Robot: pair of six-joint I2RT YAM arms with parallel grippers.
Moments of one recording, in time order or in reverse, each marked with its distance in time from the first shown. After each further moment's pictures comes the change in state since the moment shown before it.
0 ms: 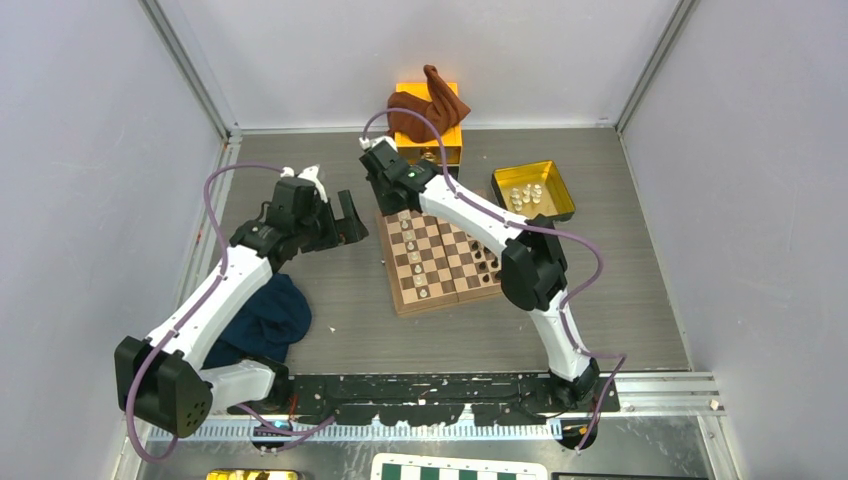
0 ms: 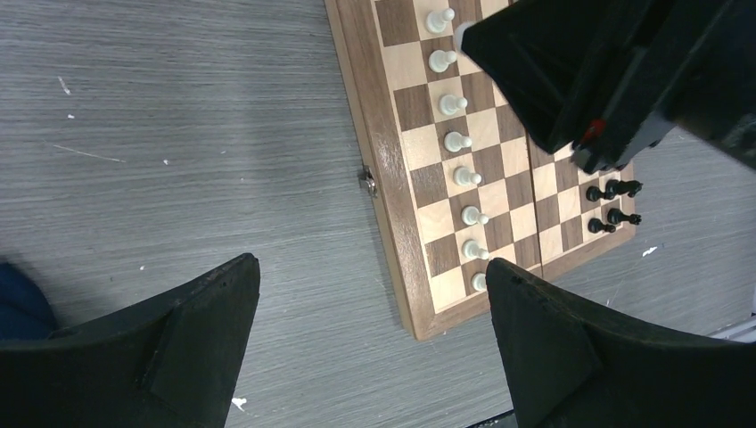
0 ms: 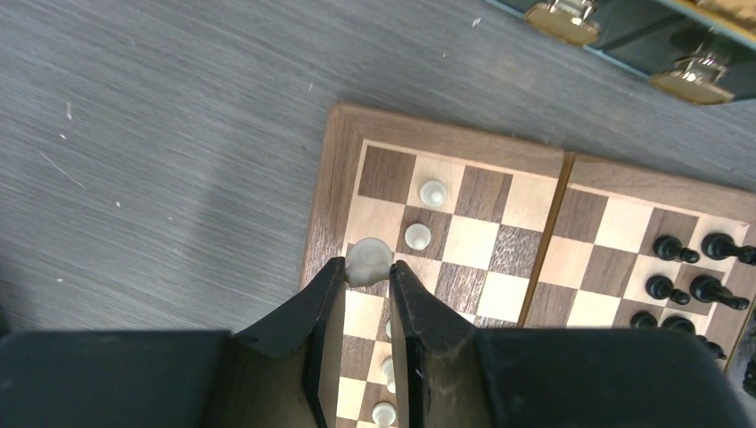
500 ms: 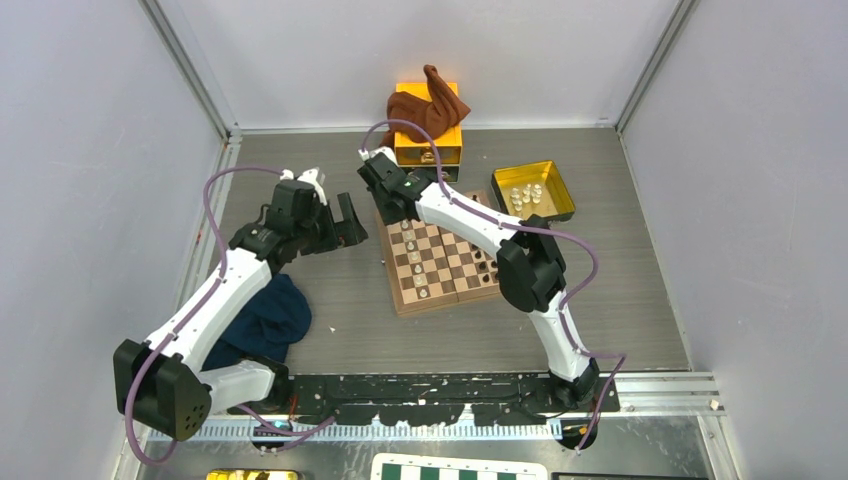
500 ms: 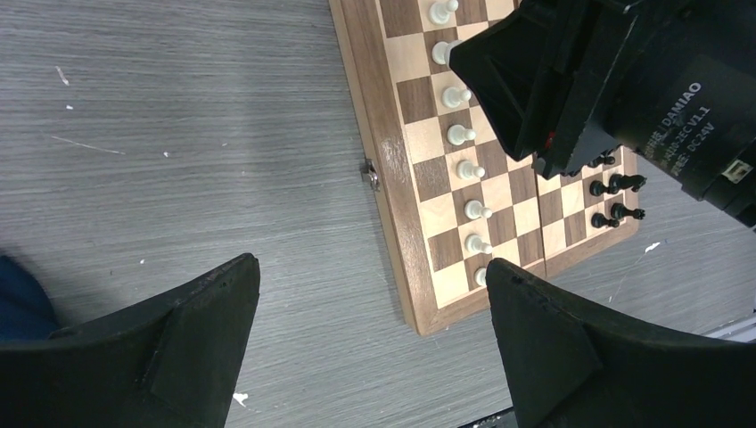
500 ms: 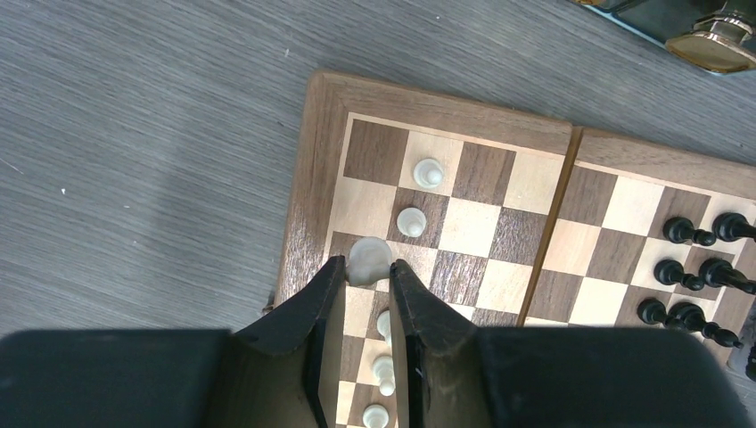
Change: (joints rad) left arm 0.000 -0.017 -0.020 0.000 0.003 0.000; right arm 0.026 0.000 -0.098 0.032 0.047 -0.003
